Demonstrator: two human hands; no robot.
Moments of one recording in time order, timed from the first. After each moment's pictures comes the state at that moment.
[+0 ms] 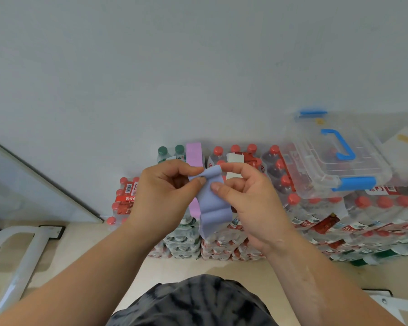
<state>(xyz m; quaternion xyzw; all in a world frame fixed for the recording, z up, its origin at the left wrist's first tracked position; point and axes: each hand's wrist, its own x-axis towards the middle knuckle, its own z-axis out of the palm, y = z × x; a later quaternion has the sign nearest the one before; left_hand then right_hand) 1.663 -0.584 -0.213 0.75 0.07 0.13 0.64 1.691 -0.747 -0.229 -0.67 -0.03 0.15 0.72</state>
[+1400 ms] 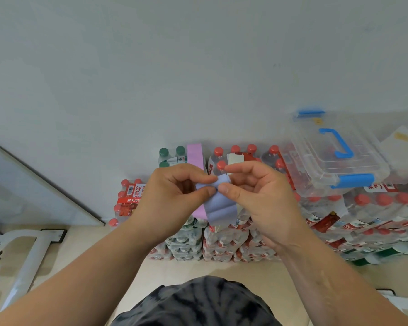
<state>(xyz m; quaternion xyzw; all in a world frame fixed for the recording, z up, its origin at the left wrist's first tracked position) 1.655 -0.585 -0.205 0.75 0.00 0.06 0.66 1.683 -0.762 -0.215 -0.67 -0.08 0.09 0.73</state>
